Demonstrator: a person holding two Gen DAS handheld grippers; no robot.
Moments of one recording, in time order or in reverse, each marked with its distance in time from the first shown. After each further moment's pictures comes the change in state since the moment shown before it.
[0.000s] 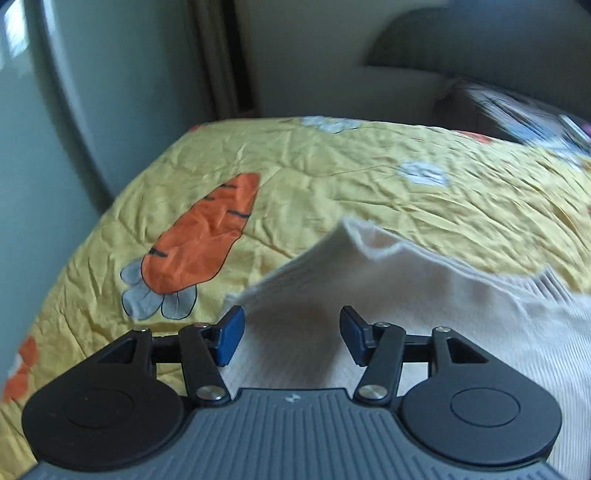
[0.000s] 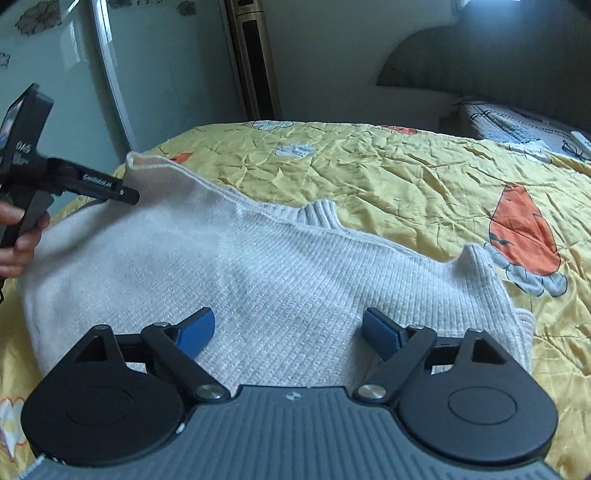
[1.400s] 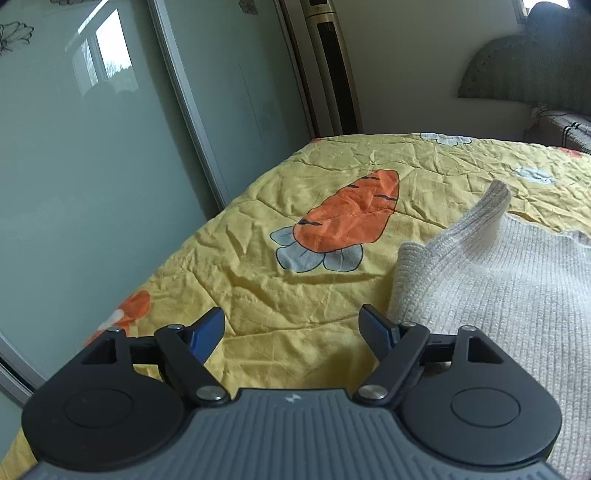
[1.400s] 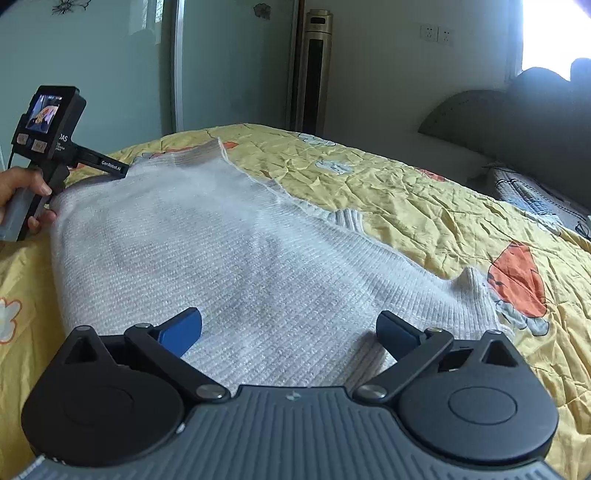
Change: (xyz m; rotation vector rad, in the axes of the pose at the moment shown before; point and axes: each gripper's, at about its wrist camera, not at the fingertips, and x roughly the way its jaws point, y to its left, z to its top) left arm -0.019 0.065 -0.076 -0.033 -0.172 0.285; right arm -0.026 0.008 -0.034 -0.191 -0.080 0.045
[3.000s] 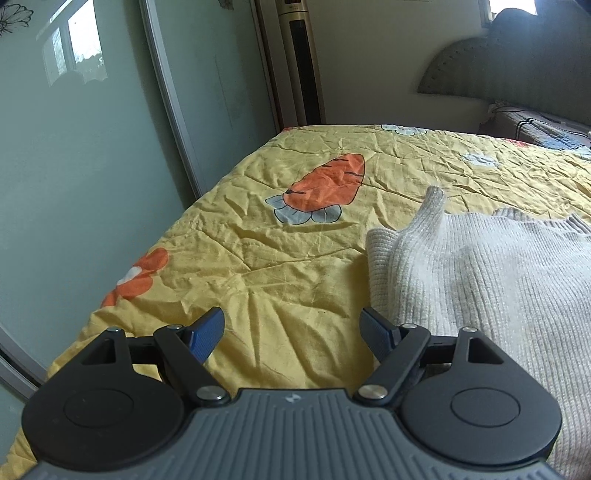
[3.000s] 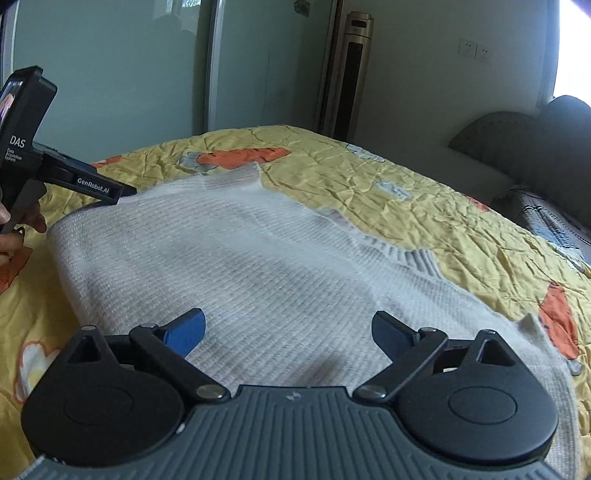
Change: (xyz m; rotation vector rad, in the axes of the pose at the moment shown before) left arm -0.068 0.041 -0.034 0.027 0.029 -0.142; right arm 0.034 0.107 0.035 -0.122 0.061 0.016
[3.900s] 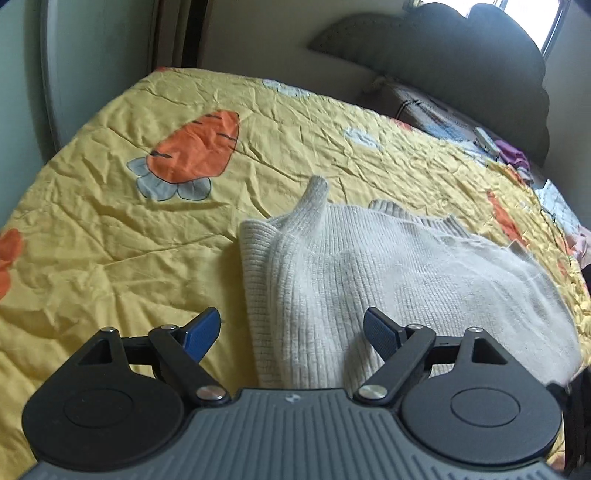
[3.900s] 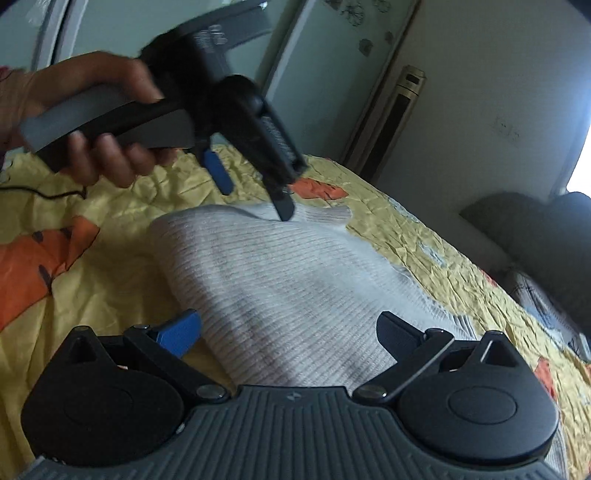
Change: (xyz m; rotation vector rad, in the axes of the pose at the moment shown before) left arm 0.036 0.012 0.042 -0.041 0.229 -0.537; right arm -0.017 0.142 0.004 -0.293 -0.095 -0.104
